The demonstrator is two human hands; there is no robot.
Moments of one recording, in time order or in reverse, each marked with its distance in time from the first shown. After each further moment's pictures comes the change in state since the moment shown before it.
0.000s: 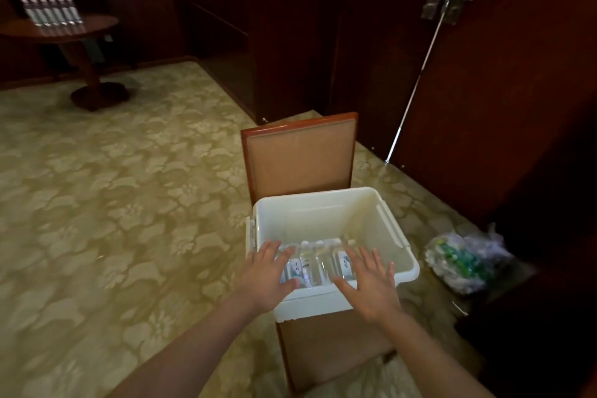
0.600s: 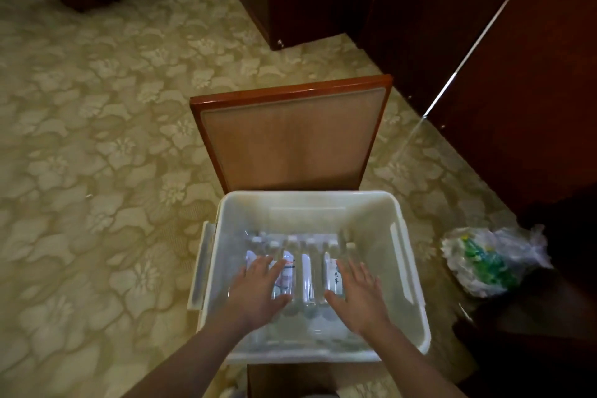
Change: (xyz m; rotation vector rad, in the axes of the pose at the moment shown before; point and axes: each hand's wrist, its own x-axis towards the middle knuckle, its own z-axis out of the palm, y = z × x) left_hand 0.188 0.001 0.073 -0.086 -0.278 -0.224; right_hand 0.209 0.087 0.047 0.017 -0.436 -0.002
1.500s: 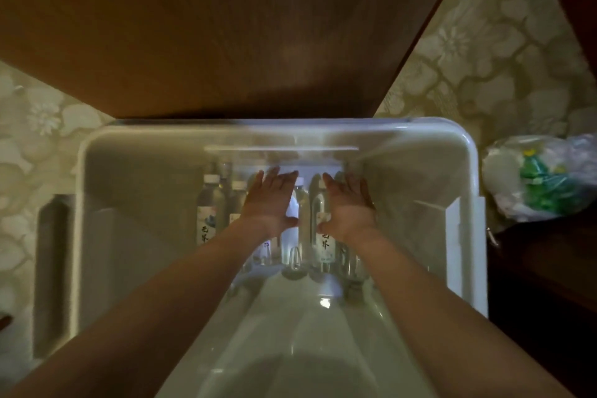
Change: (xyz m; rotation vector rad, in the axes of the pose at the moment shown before) left_hand 0.245 0.009 0.110 0.076 -0.254 -0.014; right_hand 0.231 0.072 0.065 -0.159 -0.323 -0.033
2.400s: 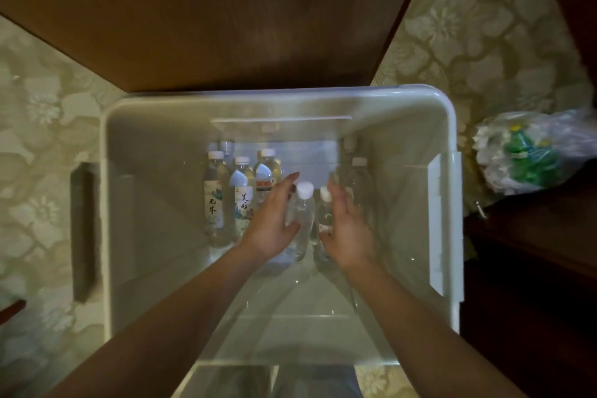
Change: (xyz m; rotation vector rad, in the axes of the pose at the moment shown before) left_hand -0.085 0.019 0.042 -0.783 0.203 0.013; right_hand -0.095 -0.012 0.057 0.311 0.264 0.038
